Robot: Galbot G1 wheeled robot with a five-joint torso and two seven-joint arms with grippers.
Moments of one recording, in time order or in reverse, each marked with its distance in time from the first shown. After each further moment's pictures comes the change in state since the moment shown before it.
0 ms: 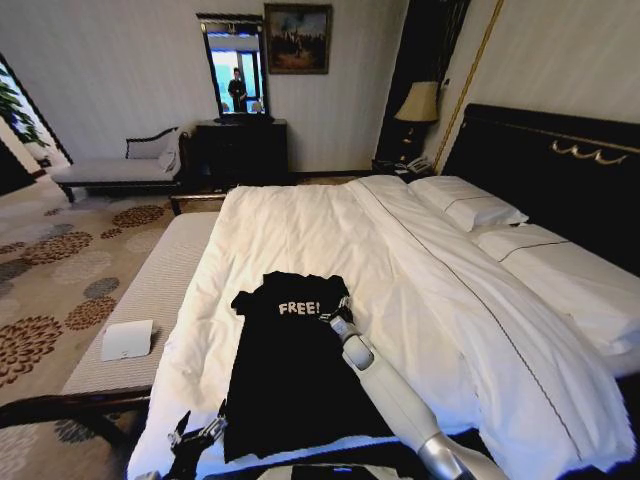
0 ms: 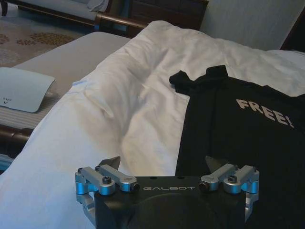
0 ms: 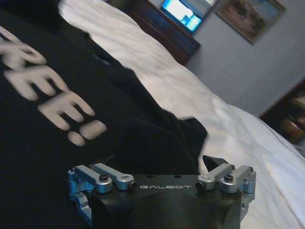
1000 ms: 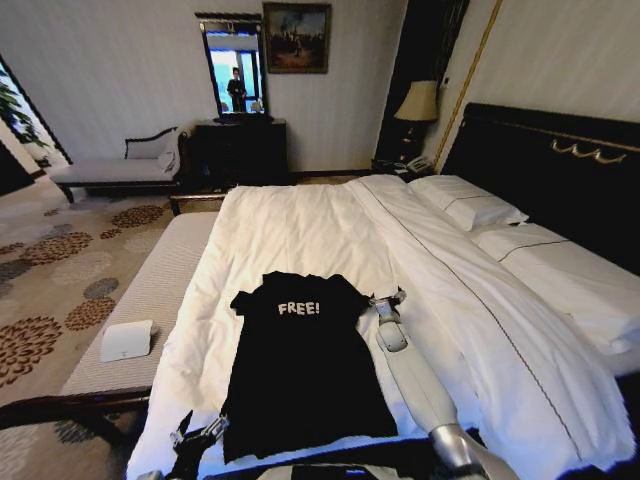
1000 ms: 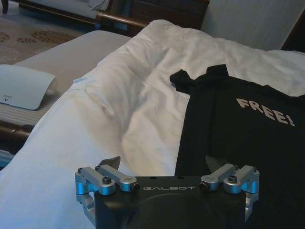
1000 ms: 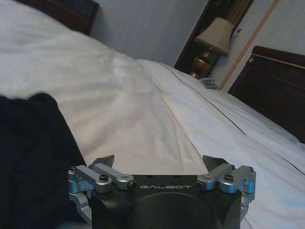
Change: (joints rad) left arm 0.002 -0.006 0.005 0.003 -0.001 -0.003 0.001; right arm -0.037 -0.013 0.277 0.123 0.216 -0.120 0.140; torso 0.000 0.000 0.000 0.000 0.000
